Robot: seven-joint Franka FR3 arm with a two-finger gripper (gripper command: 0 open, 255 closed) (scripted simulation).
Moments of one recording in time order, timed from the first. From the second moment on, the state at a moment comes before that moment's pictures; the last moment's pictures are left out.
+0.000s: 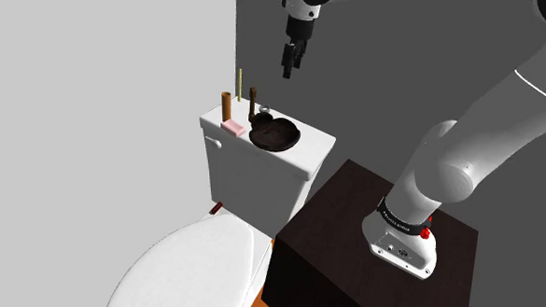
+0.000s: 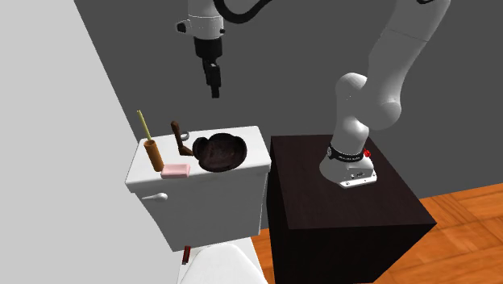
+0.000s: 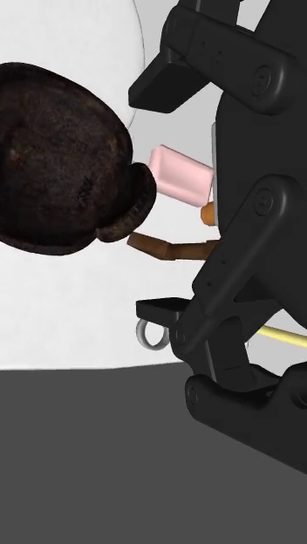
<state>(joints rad) 0.08 -0.26 -0.14 -2.15 -0.07 1.93 -0.33</state>
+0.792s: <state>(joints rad) 0.09 0.23 -0.15 -1.78 0.05 2.00 -0.64</state>
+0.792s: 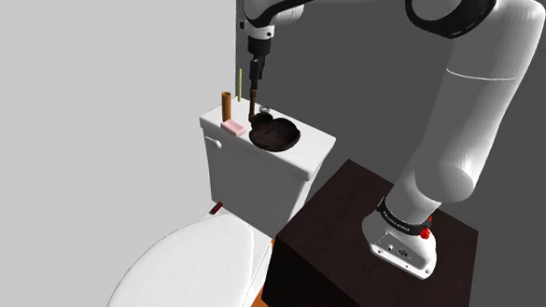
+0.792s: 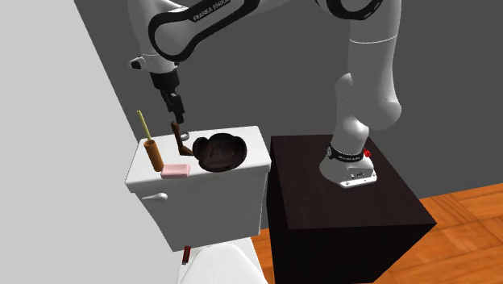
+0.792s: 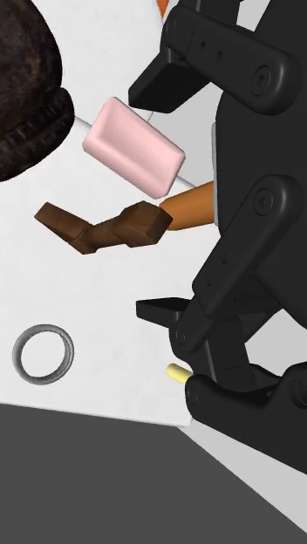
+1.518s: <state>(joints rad) 0.09 0.31 -0.15 -1.78 0.07 2.08 -0.67</state>
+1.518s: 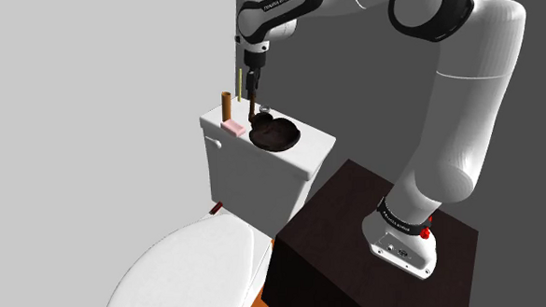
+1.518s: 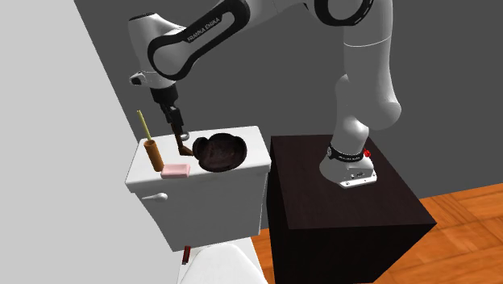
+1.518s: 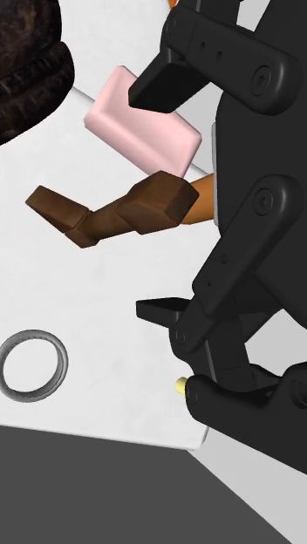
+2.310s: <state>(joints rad) 0.09 0.31 -0.15 -1.79 0.07 2.08 -0.67</state>
